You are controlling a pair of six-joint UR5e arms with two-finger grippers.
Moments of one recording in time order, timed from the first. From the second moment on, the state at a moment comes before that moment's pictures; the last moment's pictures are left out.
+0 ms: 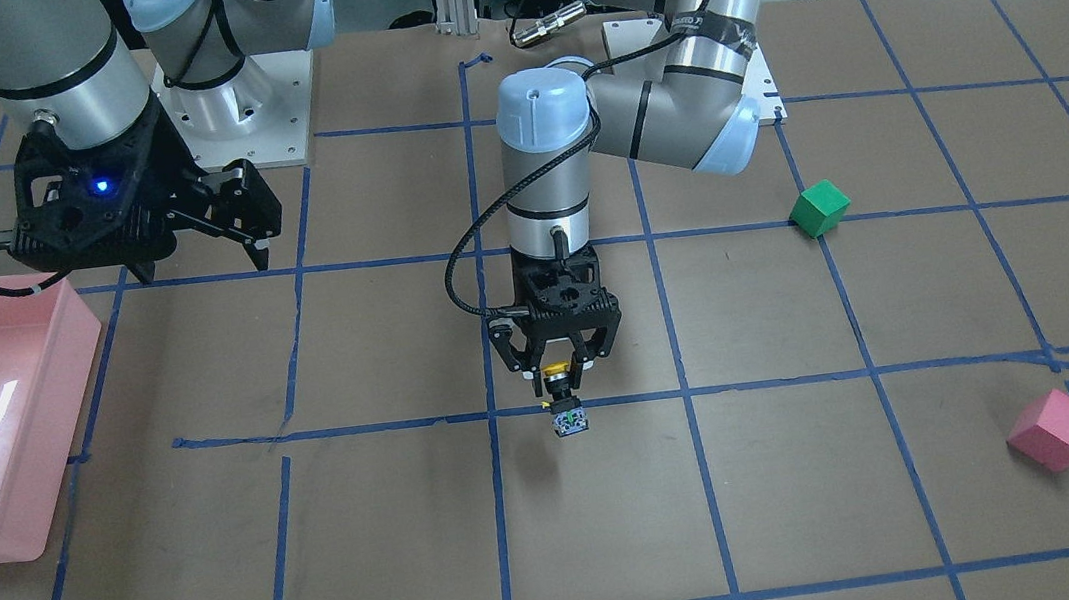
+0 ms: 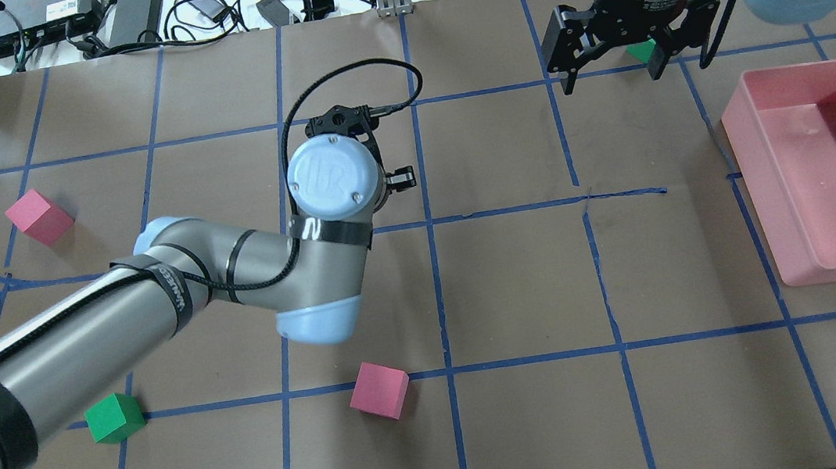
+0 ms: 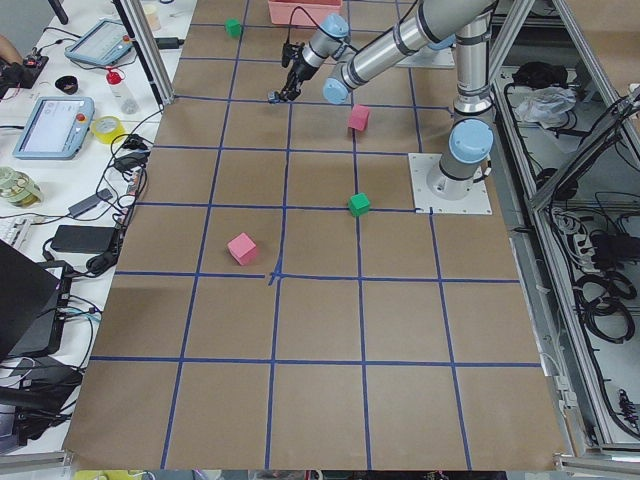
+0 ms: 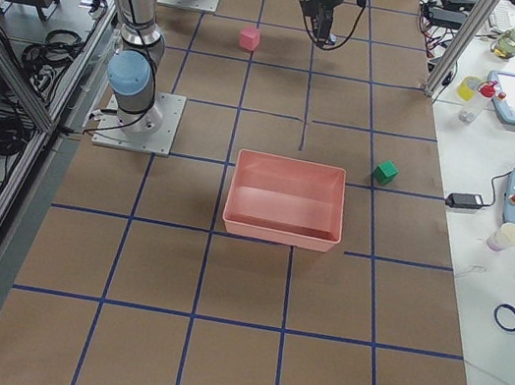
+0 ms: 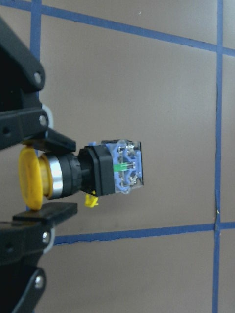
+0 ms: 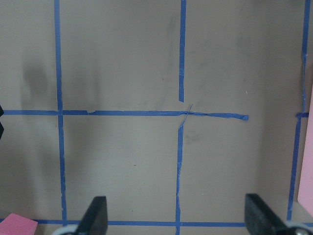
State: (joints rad) left arm -1.91 -1.90 -1.91 -0.55 1.69 -0.46; right arm 1.61 -1.50 1.50 -1.61 -1.56 0.02
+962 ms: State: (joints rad) left arm -1.76 -2.07 -1.64 -1.15 1.07 -0.81; right arm 1.61 -1.50 1.50 -1.61 -1.56 0.02
